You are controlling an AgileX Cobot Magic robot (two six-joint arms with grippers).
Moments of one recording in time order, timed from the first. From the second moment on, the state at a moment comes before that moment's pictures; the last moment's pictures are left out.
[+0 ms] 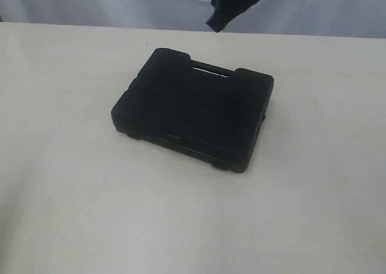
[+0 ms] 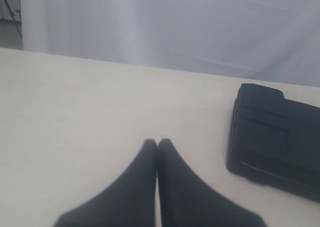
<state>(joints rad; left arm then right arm) -0.10 0.00 0.01 0.02 0.27 -0.18 0.36 1.75 -1.55 -0.01 0.66 -0.63</state>
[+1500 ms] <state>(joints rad) -0.10 0.00 0.01 0.02 0.27 -0.18 0.93 0.73 -0.68 -0.15 0.49 0.03</state>
